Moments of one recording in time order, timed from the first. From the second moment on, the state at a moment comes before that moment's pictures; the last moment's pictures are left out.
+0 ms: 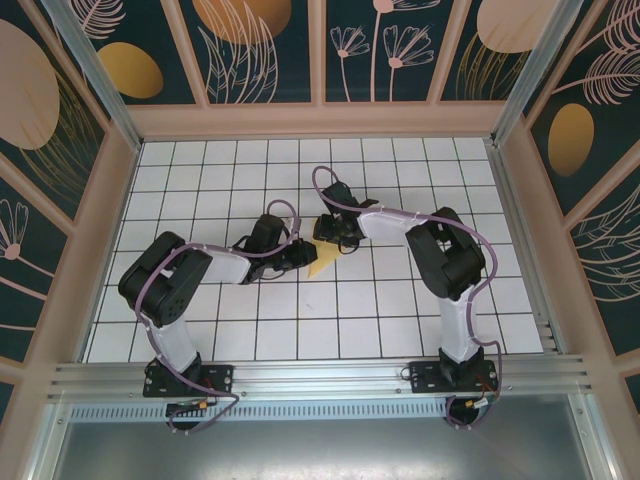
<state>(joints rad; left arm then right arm) -0.58 1.80 0.72 0.40 0.46 -0.82 0.66 2.04 1.31 -0.37 -0.04 0.74</state>
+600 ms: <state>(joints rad) -0.58 1.83 0.74 0.35 0.41 -0.80 0.66 2.04 1.32 -0.37 -0.04 0.75</state>
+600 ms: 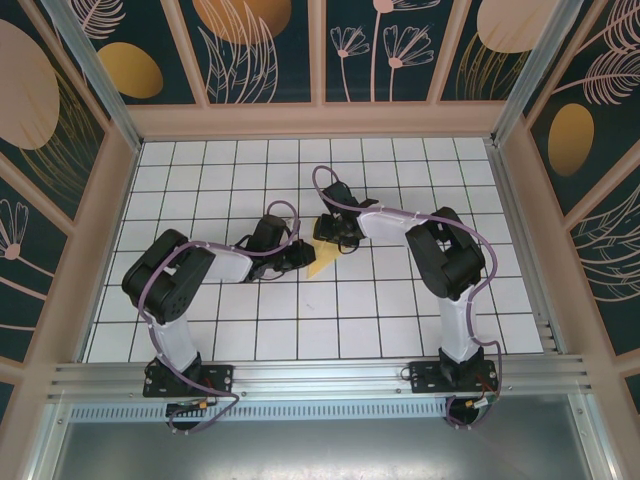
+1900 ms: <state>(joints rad) -0.58 1.84 0.74 0.33 0.38 -0.79 0.65 2.02 1.34 -0.40 -0.11 0.72</state>
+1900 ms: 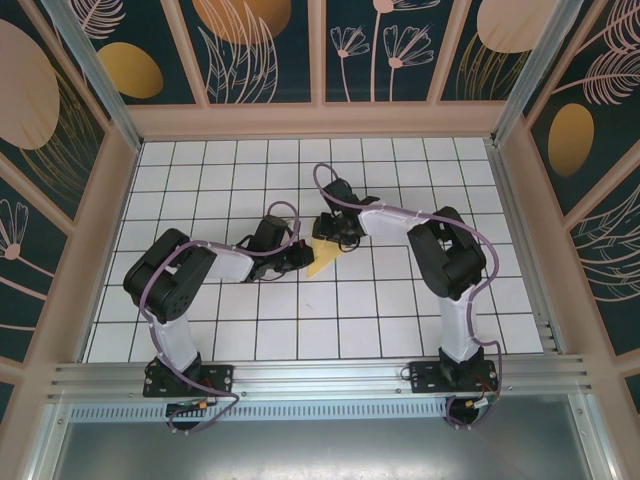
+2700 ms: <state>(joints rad) -0.58 1.84 0.74 0.34 0.38 -0.79 0.57 1.90 1.13 -0.17 -0.47 0.62</state>
